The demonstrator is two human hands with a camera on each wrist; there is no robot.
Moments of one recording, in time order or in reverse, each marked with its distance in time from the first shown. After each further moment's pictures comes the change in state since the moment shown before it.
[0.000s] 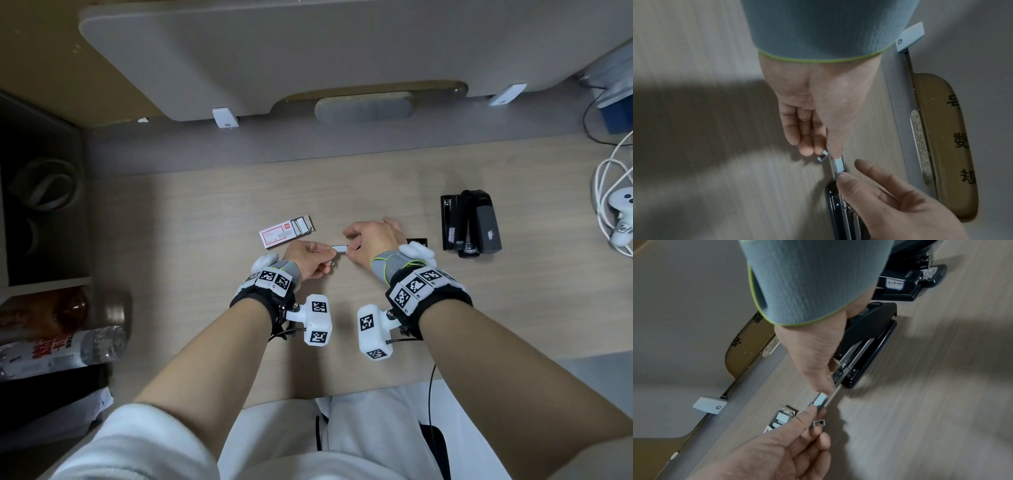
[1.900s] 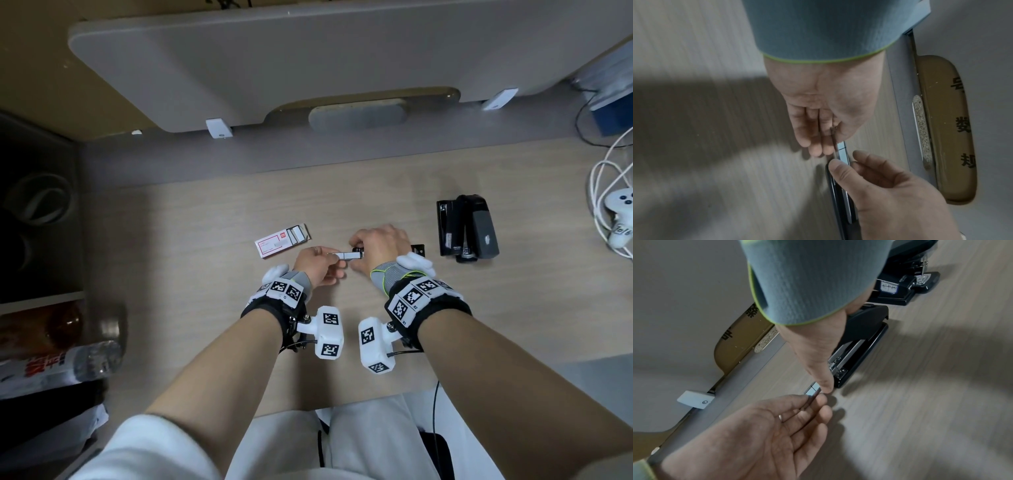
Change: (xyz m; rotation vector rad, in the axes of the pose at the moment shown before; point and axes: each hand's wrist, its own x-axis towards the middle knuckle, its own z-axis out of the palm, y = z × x) left_hand 0.002 0.011 0.026 -0.131 0.012 -0.068; right_hand -0.001 0.011 -0.002 -0.158 0.018 0.028
